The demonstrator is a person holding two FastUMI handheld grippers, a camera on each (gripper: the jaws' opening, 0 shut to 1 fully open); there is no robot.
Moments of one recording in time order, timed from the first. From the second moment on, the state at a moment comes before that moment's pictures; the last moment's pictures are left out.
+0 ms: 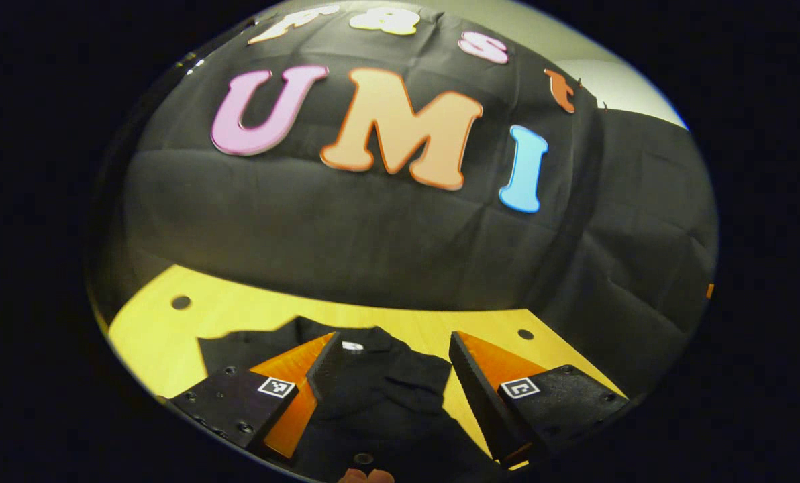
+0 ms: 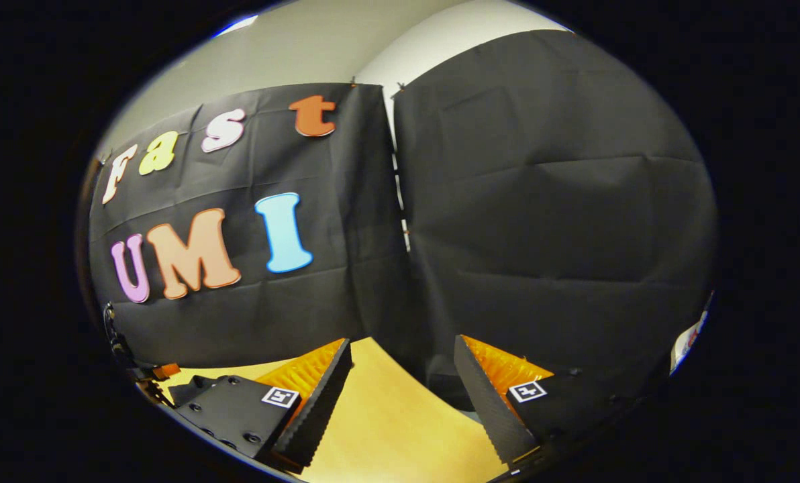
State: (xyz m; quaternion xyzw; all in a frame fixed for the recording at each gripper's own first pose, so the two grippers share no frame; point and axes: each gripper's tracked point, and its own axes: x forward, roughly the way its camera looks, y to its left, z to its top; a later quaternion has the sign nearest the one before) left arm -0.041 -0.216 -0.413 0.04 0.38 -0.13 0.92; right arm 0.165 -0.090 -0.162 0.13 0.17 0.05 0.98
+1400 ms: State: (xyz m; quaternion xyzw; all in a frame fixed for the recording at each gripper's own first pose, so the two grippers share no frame) left arm -0.399 0.022 -0.358 0.10 0.54 0.03 0.83; right arm -0.126 0.161 -0.444 -0.07 0.44 0.29 0.85
